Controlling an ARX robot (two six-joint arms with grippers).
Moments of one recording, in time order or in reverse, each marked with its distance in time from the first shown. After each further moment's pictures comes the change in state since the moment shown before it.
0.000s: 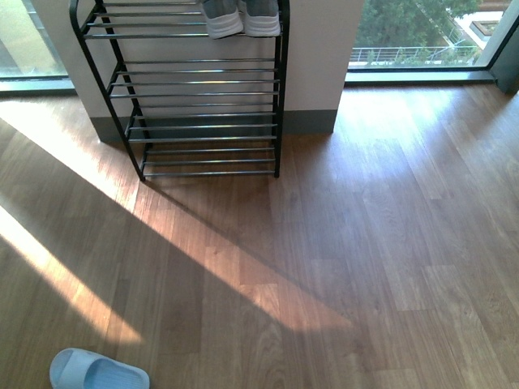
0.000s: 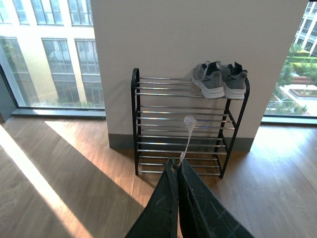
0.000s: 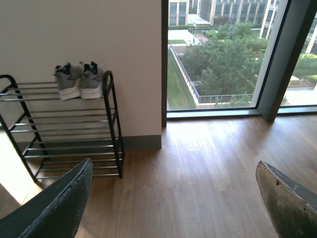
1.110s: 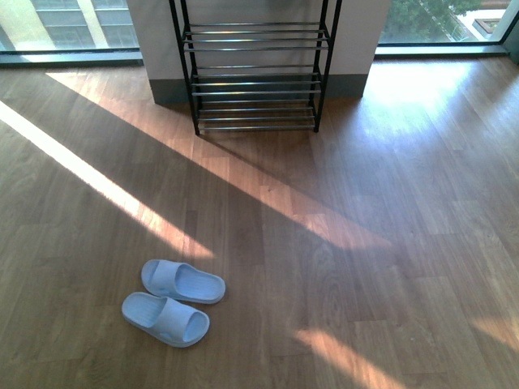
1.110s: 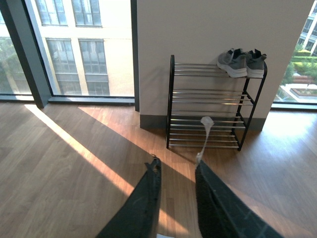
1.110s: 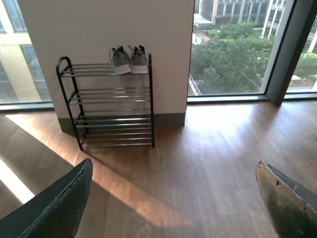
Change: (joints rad) left arm 0.000 0.000 0.000 0.000 0.000 0.000; right arm 0.000 0.000 0.000 0.000 -0.001 0.000
